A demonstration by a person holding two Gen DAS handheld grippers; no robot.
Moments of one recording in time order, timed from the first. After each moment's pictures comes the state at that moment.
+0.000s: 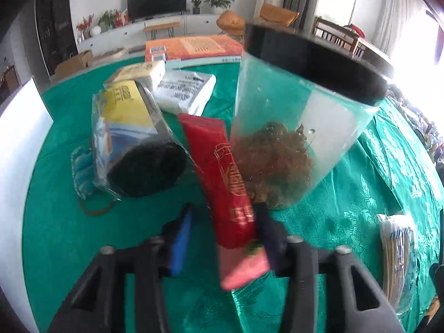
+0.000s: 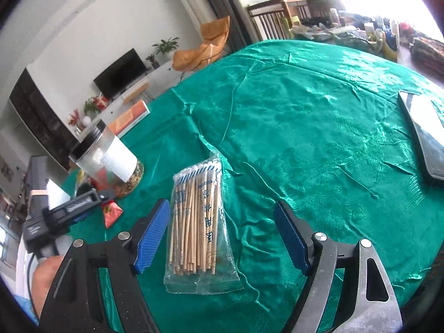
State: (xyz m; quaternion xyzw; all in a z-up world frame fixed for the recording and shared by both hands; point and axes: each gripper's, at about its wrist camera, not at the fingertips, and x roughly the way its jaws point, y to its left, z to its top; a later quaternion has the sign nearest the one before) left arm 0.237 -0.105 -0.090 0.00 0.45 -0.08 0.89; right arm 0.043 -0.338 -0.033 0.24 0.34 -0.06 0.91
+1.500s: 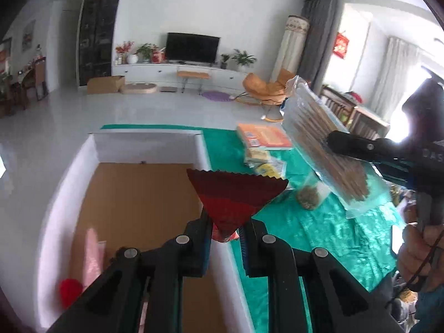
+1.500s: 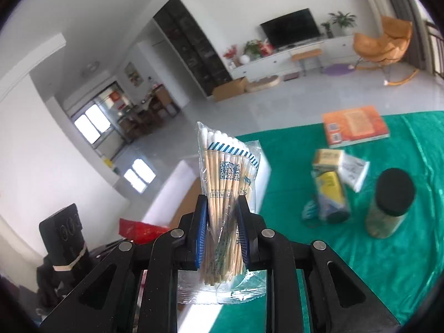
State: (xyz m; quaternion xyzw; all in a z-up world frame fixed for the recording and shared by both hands) left arm 0.026 0.182 0.105 -0.07 0.34 -0.02 0.94; right arm 0.125 -0.028 0.162 0.15 0.37 0.40 0.83
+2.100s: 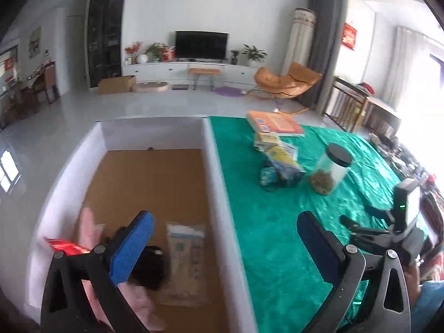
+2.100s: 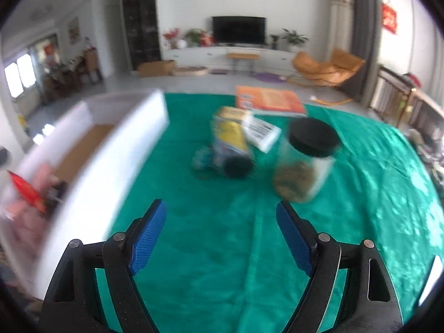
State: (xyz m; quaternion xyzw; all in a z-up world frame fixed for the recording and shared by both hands) left arm 0.021 0.117 0.063 -0.05 0.35 -0.04 0.94; right arm 0.093 -0.111 -0.009 -0.08 0.39 0.08 0.91
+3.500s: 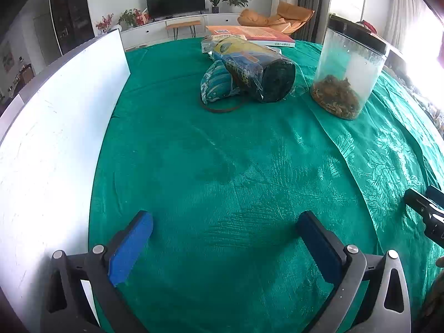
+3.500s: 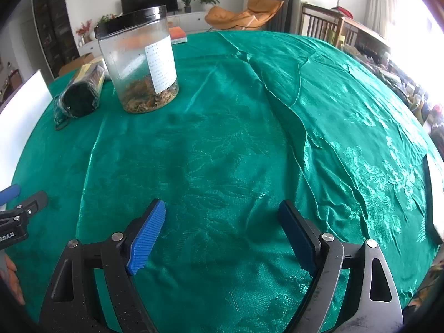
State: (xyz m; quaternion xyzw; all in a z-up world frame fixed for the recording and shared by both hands) left arm 0.134 -0.003 -0.108 0.02 0.46 -0.03 0.89; right arm 0.093 -0.222 -0.074 0.03 0.45 -0.04 0.89
